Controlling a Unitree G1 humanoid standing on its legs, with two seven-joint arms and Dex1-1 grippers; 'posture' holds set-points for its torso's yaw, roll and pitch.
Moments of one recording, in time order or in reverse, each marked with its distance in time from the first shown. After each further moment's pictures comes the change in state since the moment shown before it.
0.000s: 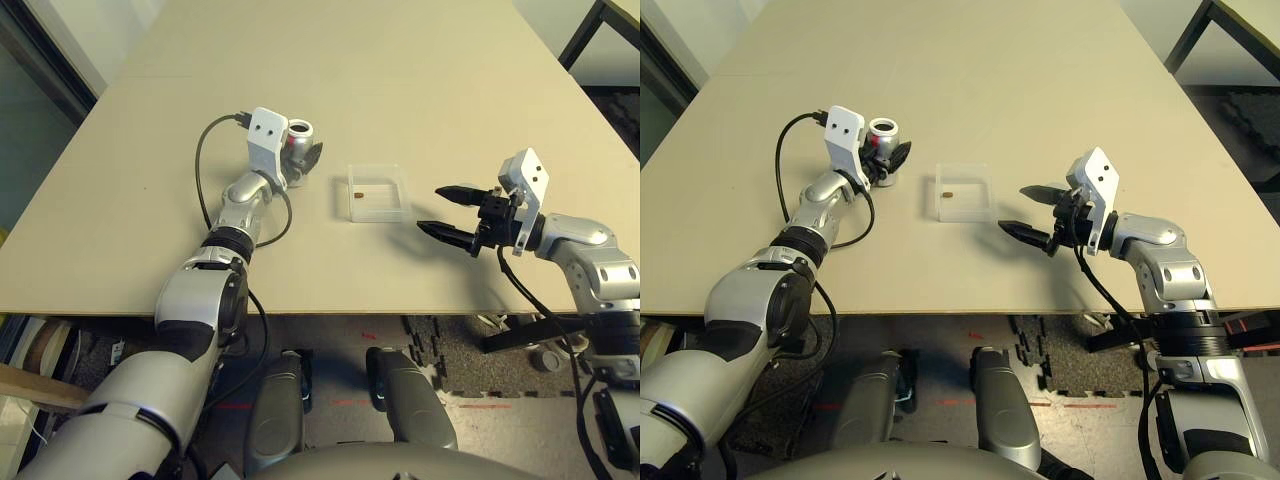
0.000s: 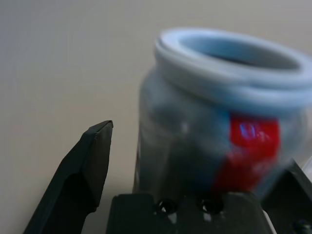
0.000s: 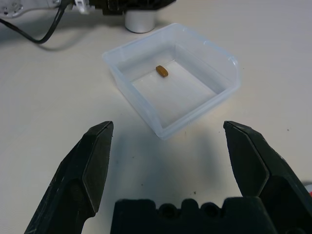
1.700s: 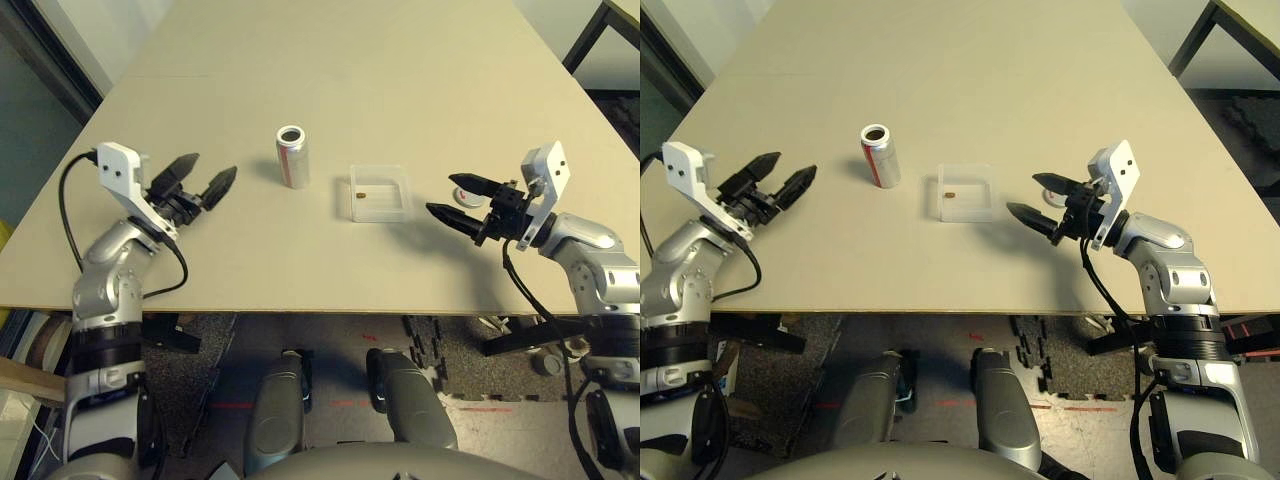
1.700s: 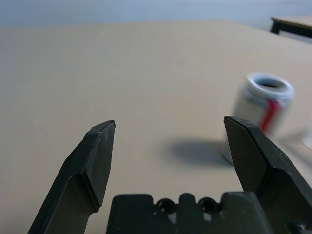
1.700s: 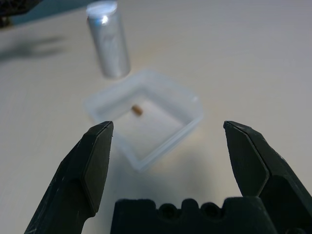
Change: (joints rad) left arm 0.495 0.397 0.220 -0.941 -0.412 0.569 -0.189; right arm 0.021 0.068 -0.178 -0.018 0.115 -0.019 -0.162
